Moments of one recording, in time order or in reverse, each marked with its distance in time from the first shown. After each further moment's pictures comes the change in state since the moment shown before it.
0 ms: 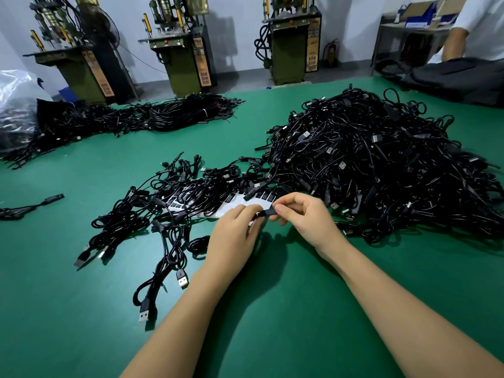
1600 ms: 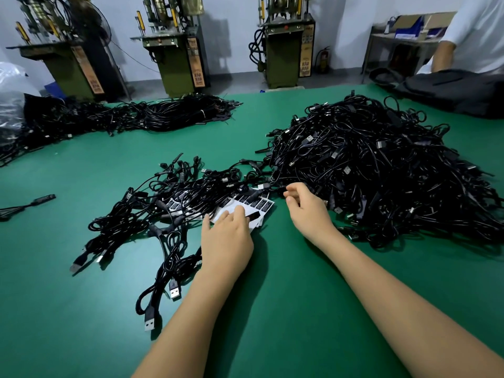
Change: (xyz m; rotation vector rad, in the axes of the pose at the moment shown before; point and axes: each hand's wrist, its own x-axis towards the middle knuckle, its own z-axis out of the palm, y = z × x) left_hand 0.001 -0.018 0.003 0.312 -0.222 -0.326; right_hand 0.036 0.017 0.002 -0.563 0.149 0.071
